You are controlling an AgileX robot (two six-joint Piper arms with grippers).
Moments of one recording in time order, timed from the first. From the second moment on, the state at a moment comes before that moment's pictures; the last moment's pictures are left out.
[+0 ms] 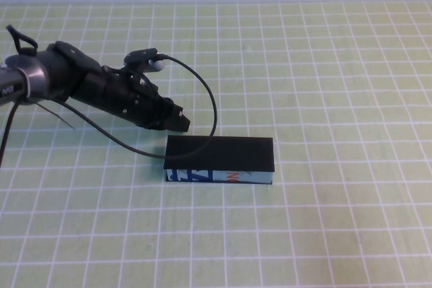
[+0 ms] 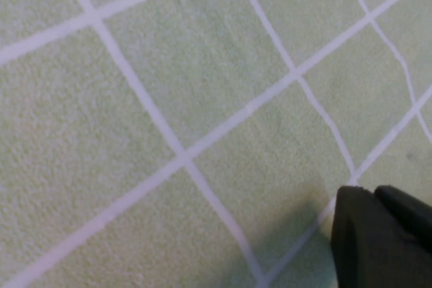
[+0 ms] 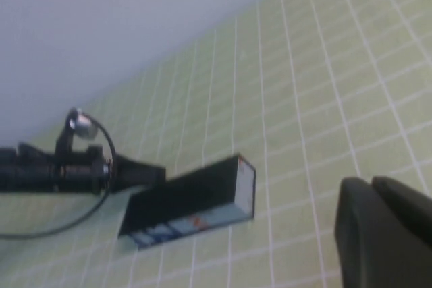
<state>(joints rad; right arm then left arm) 0.04 0.19 -0.21 0.73 0.41 -0.02 -0.20 2.21 -1.58 -0.99 0.89 0.96</state>
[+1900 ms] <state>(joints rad) 0.73 1.86 -1.29 0.17 0.46 -0.84 -0.21 2.21 -1.58 -0.99 0.99 0.95</state>
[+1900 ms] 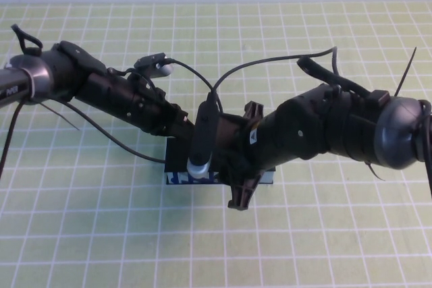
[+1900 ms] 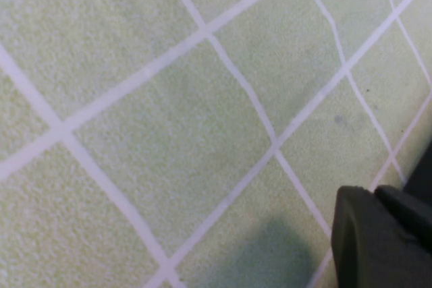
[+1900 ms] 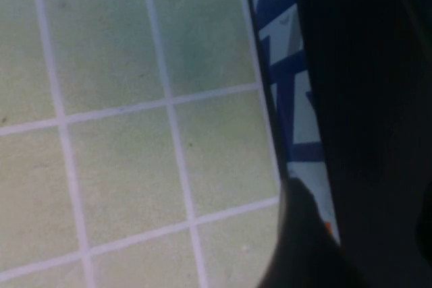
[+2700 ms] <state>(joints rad) 0.73 1.93 -1.29 -0.01 0.36 -0.84 -0.21 2.21 -1.58 -0.99 0.99 0.95</state>
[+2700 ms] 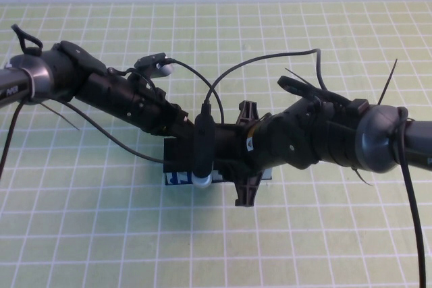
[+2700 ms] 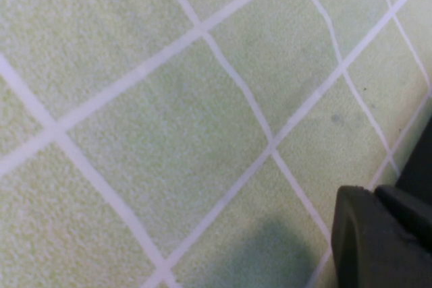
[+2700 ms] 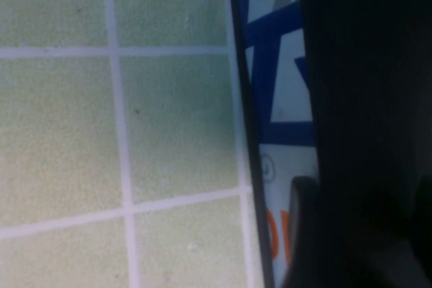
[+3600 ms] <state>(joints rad) 0.73 1.84 -1.29 -0.03 0.37 -0.78 -0.13 2.01 -1.58 -0.97 1.05 0.94</state>
